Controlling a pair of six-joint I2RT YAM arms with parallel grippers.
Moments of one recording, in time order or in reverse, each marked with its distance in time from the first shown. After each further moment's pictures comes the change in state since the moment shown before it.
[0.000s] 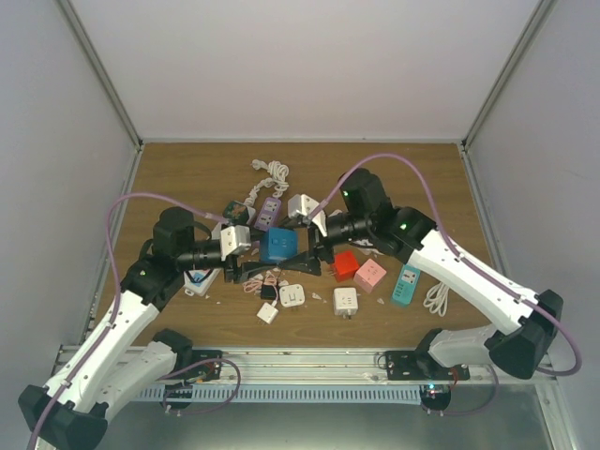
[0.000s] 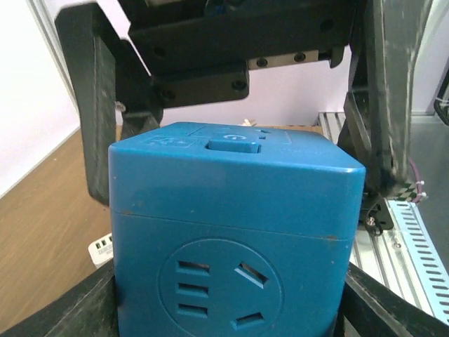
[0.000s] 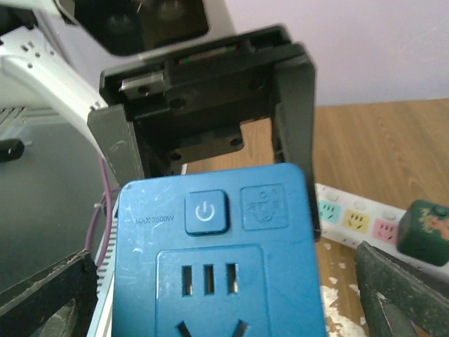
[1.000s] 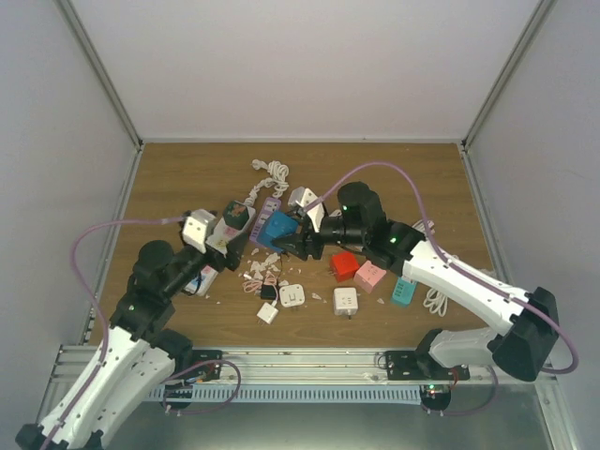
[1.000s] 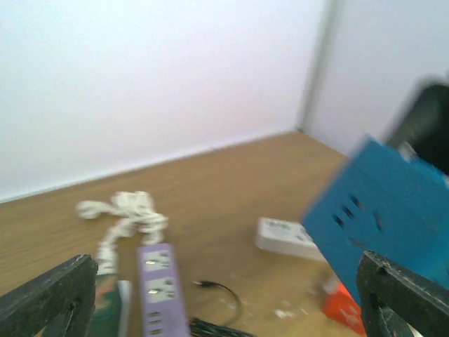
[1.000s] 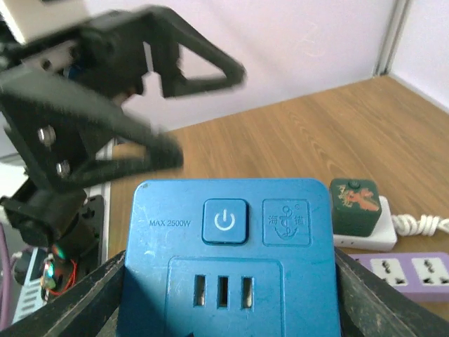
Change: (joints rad) left arm -0.008 -0.226 -0.177 0.142 -0.604 -0.394; right arm 0.030 -0.018 -0.163 0.279 0.258 0.159
